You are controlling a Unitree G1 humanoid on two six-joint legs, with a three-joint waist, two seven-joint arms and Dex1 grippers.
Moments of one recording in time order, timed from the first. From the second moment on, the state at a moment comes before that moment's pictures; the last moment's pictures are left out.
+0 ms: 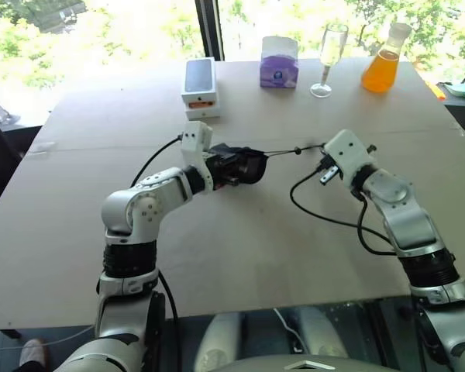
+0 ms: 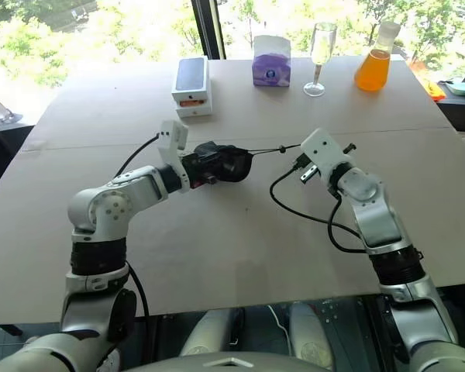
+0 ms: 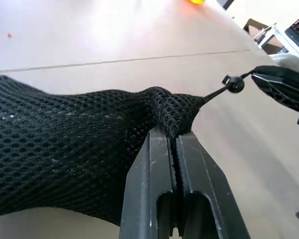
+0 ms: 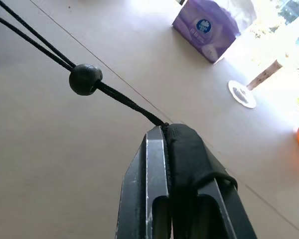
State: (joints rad) left arm -0.59 0.34 0.16 -0.13 -0.66 1.04 -0.37; right arm -0.50 -0.47 0.16 -0.09 -0.11 0.38 0.43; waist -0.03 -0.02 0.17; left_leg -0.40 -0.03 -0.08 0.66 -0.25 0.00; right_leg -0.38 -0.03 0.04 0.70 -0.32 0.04
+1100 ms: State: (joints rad) left arm -0.92 0.32 -0.01 0.02 -0.58 0.73 -0.67; right arm -0.83 -0.58 0.10 -0.34 -0.07 0.48 0.57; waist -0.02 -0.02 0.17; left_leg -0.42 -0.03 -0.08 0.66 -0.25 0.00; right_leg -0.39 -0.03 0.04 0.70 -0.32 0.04
